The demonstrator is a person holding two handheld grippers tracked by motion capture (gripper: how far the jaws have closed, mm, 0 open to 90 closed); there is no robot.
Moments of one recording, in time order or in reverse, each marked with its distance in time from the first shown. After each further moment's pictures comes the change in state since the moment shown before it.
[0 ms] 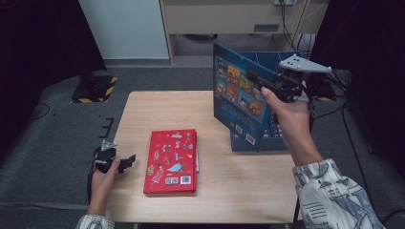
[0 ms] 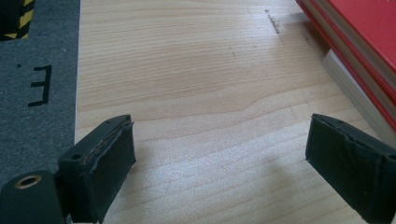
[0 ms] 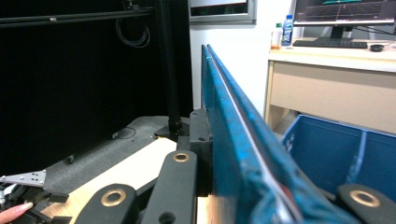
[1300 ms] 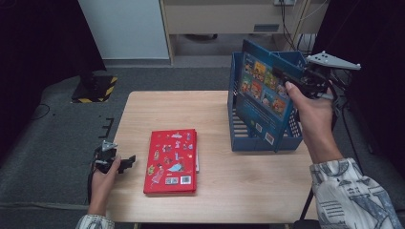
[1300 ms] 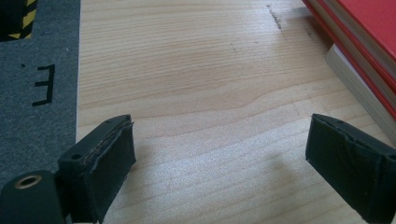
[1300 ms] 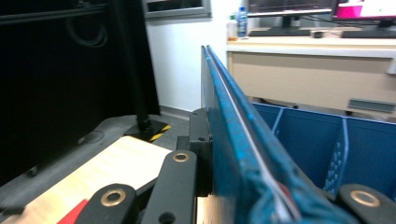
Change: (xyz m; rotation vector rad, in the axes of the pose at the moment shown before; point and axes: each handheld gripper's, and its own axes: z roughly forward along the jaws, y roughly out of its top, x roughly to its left) left arm -0.001 0.000 0.001 0.013 0.012 0.014; right arm -0.042 0.003 -0.026 0.022 -0.164 0.061
